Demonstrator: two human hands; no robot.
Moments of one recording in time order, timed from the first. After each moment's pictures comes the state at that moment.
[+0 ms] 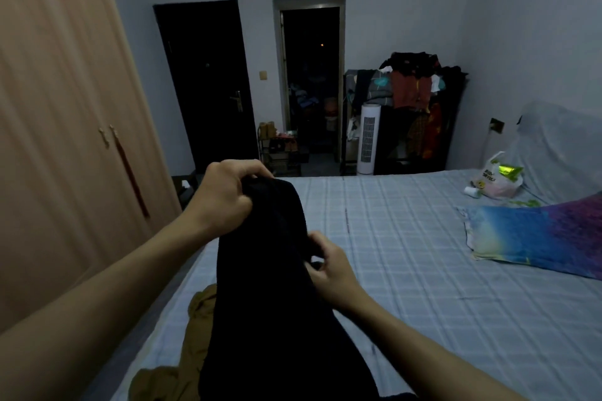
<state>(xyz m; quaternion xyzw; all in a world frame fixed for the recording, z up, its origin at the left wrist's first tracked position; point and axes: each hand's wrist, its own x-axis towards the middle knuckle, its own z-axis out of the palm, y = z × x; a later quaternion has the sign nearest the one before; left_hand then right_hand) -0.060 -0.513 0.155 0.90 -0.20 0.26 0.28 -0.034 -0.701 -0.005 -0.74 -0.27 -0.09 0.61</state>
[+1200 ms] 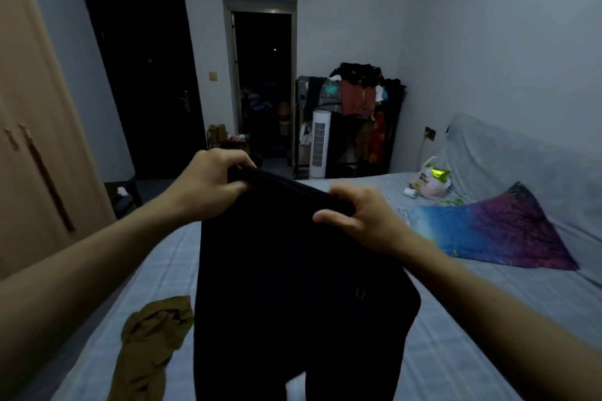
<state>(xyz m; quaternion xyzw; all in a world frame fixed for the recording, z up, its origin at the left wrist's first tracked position) -0.027 -0.565 0.173 0.92 -0.23 0.19 0.27 -0.028 -0.836 0.113 -0.87 -0.28 -0.19 0.37</state>
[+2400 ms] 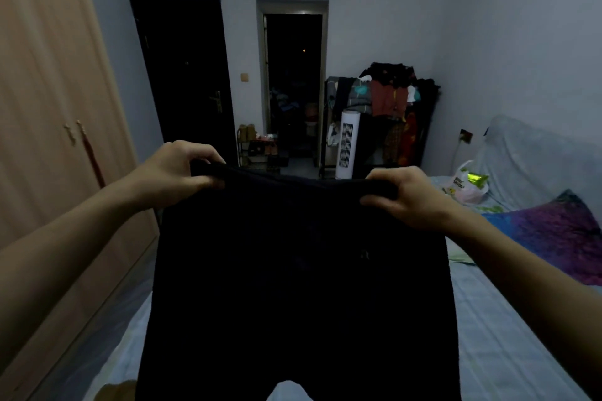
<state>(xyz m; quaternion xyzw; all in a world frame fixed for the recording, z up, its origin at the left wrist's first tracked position) -0.024 -0.442 0.177 0.92 -0.23 0.15 0.29 -0.005 -0.839 0.138 -0.89 -0.32 -0.15 0.29</state>
